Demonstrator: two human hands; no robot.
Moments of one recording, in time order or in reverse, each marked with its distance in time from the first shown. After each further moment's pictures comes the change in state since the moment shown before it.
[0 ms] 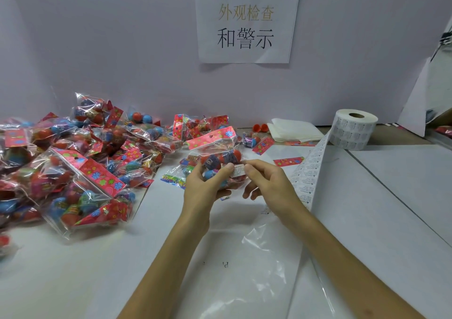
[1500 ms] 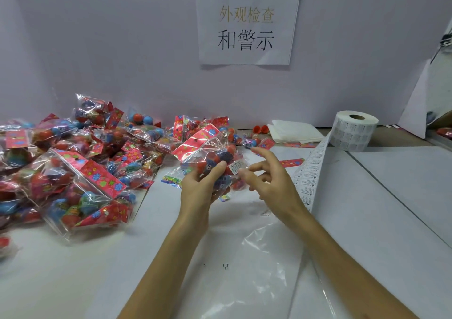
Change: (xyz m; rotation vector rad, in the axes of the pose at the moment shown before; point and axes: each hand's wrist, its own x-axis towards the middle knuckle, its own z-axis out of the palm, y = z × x) left_hand 0.006 -0.002 -0.003 -0.152 0.058 0.005; right_hand -0.005 -0.009 -0.001 -0.117 0.078 -0.047
